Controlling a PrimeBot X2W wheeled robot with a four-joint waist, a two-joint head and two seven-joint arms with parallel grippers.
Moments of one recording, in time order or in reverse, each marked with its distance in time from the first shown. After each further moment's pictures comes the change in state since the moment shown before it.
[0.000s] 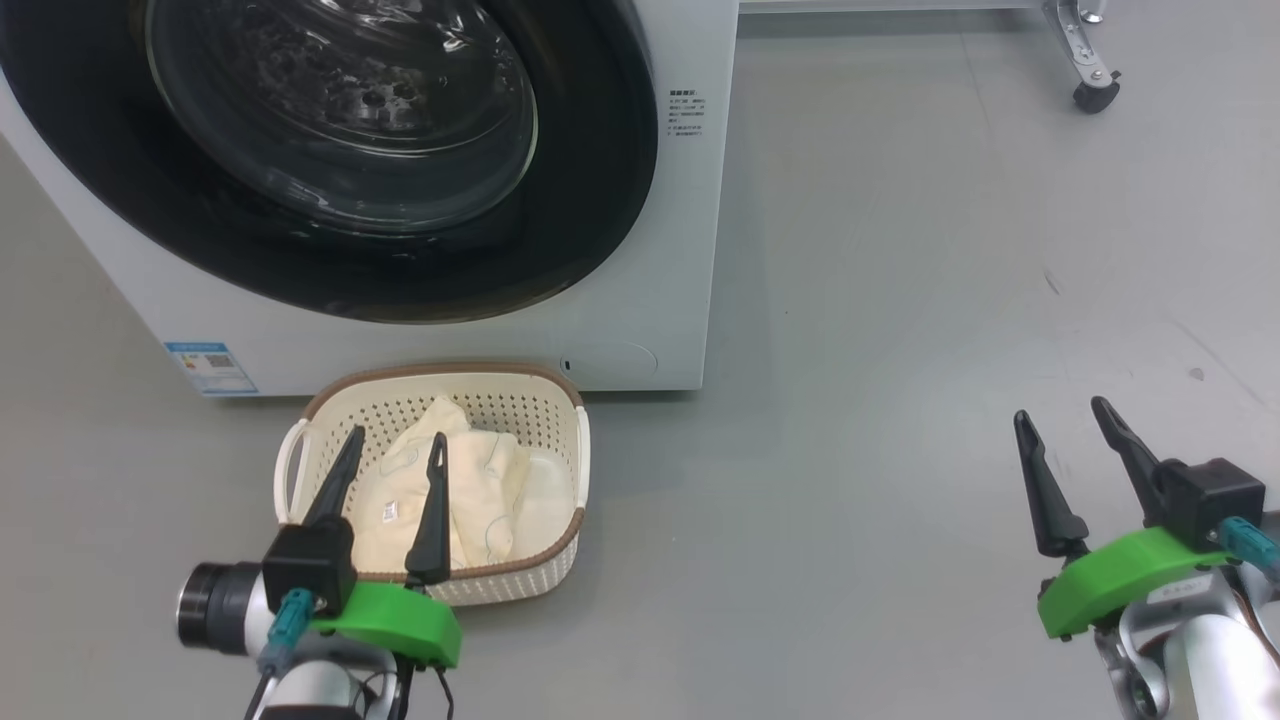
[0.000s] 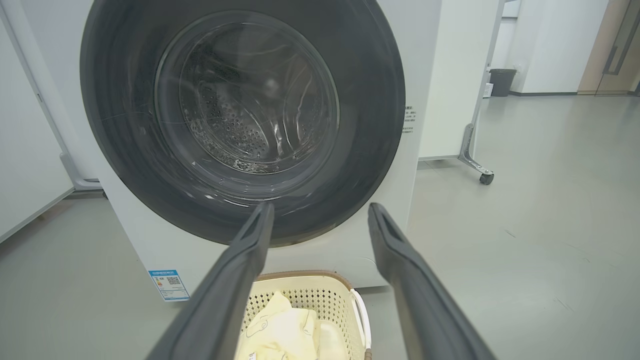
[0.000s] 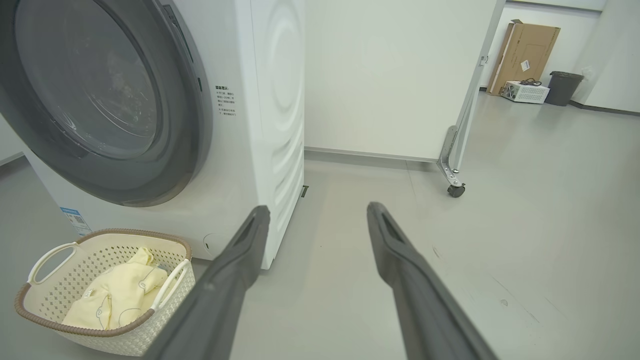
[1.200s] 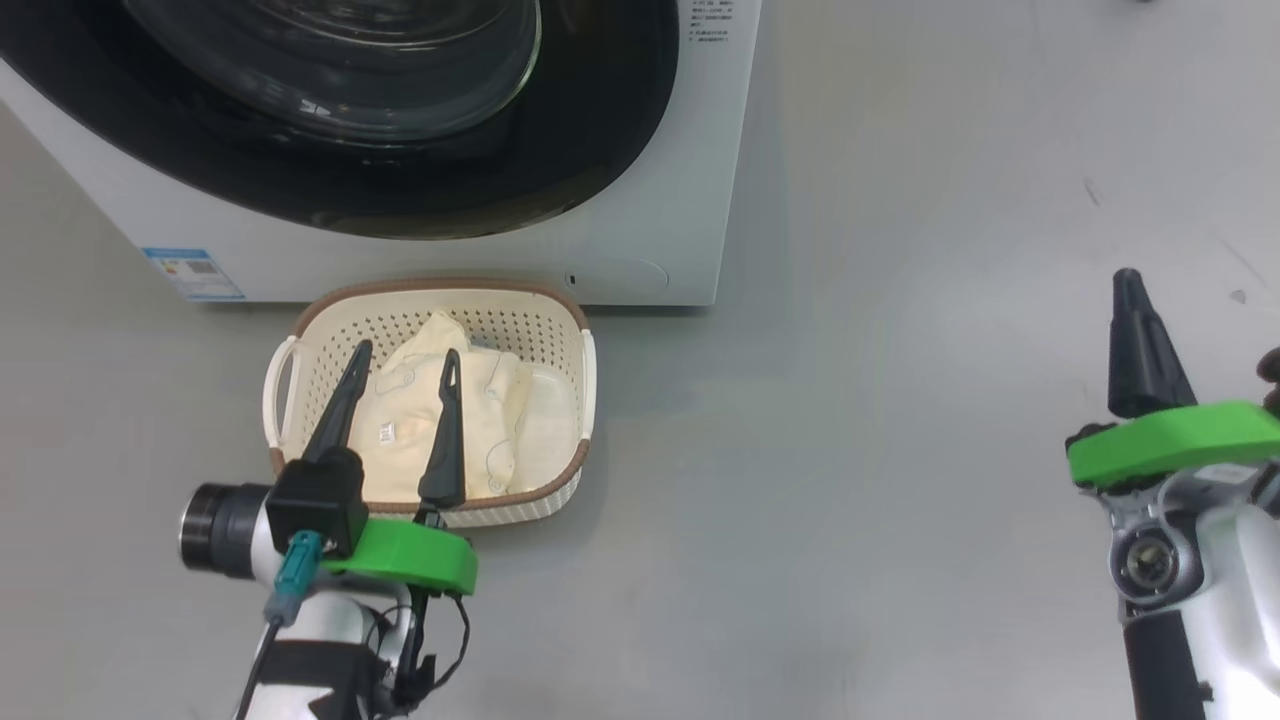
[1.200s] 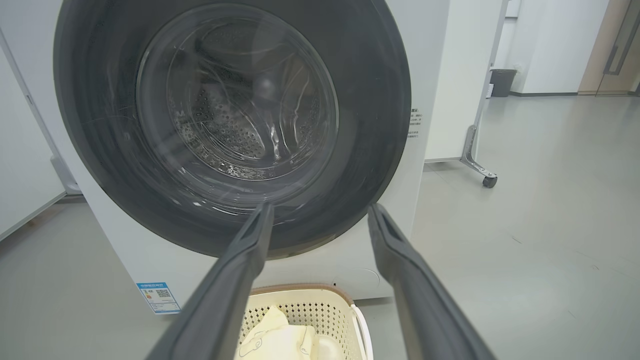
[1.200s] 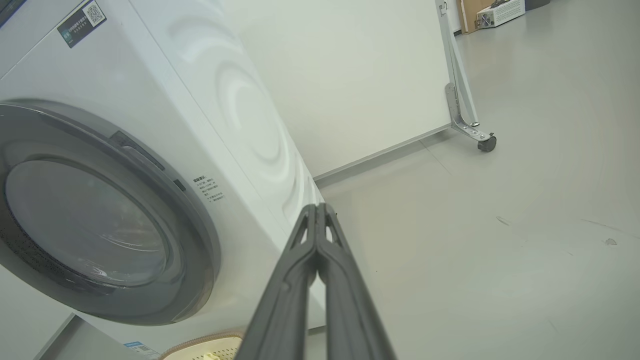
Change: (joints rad) left arm -0.092 -0.005 -0.028 -0.055 0.010 0.028 -0.004; right arm -0.189 0.000 0.016 0.042 0.500 0.000 0.017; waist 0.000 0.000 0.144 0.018
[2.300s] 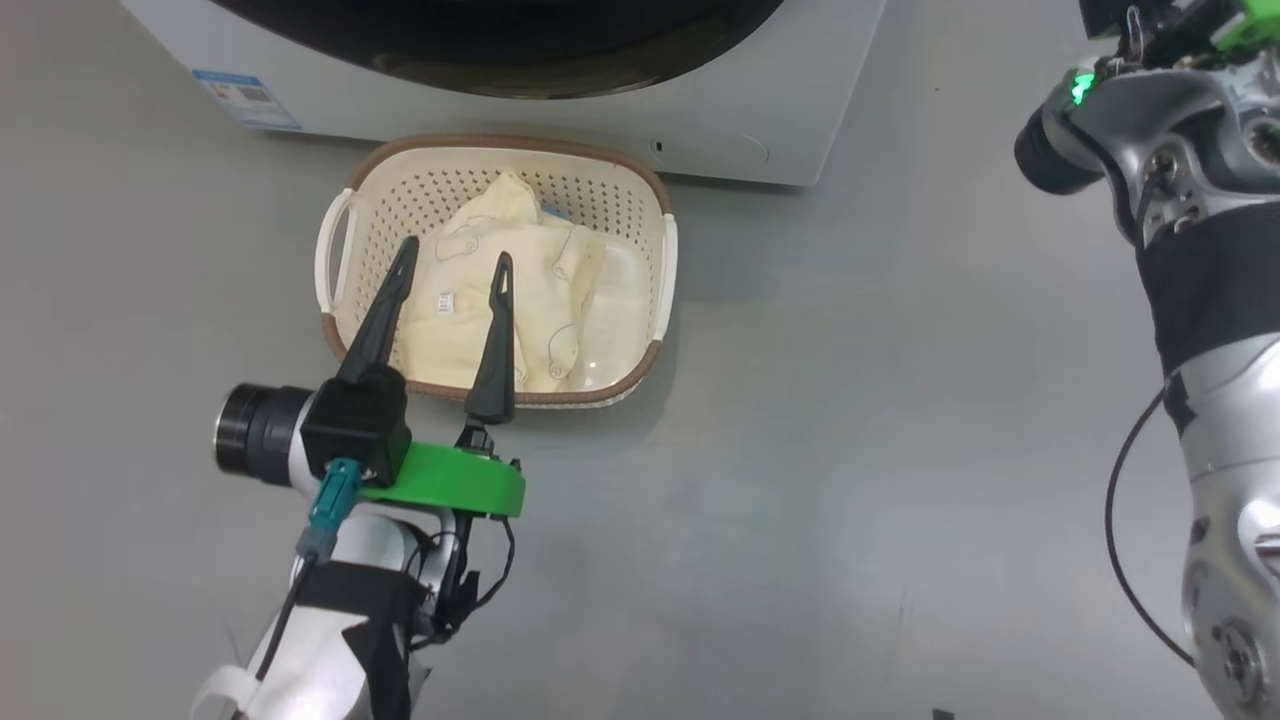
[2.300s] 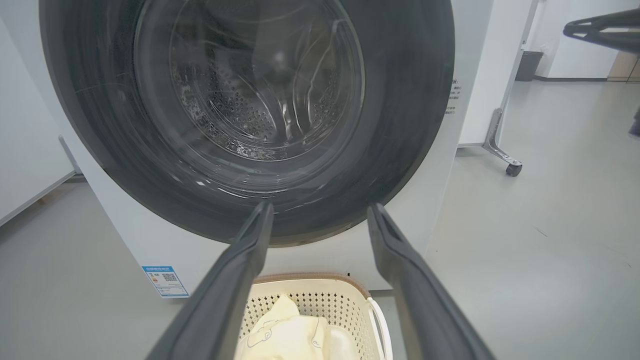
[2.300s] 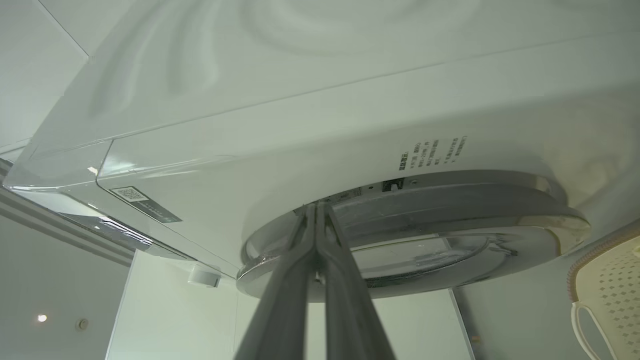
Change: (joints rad) left arm -0.138 -0.008 -0.090 -0.030 -0.029 0.034 -0.003; right arm -0.709 -0.044 0.123 0.426 1.339 0.000 0.480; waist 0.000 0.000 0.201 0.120
